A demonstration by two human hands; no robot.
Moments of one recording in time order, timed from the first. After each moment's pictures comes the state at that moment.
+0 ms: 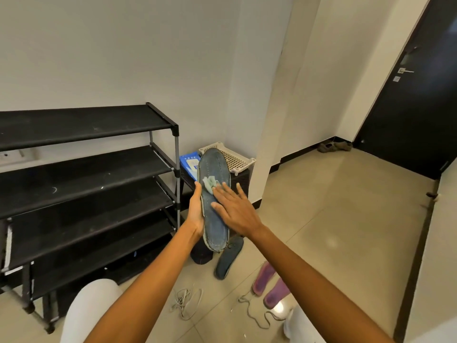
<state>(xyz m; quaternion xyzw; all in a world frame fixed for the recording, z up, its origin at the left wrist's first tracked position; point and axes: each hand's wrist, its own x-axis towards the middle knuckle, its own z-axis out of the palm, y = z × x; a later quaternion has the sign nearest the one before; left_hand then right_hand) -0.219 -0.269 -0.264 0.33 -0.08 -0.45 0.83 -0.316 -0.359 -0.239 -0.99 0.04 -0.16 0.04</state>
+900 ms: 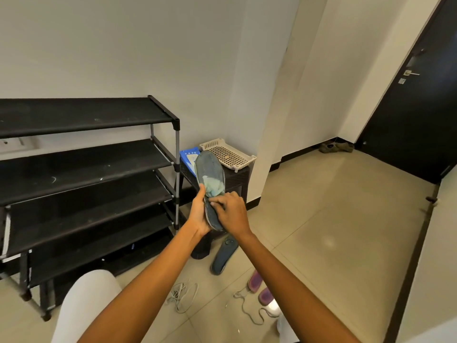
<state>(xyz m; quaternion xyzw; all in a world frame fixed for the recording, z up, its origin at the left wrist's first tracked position) -0.240 -0.276 -0.266 0.27 -0.01 -0.46 0.85 -0.310 -0.340 -0.258 -0.91 0.14 -0.30 0.24</state>
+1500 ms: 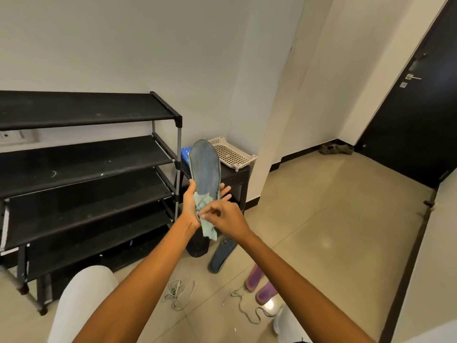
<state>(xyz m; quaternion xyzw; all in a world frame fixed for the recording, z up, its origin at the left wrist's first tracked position) -0.215 -0.270 -0.274 0.23 0.00 -0.48 0.85 -0.325 -0.328 -0.244 -0.91 0.08 -0.15 0.38</state>
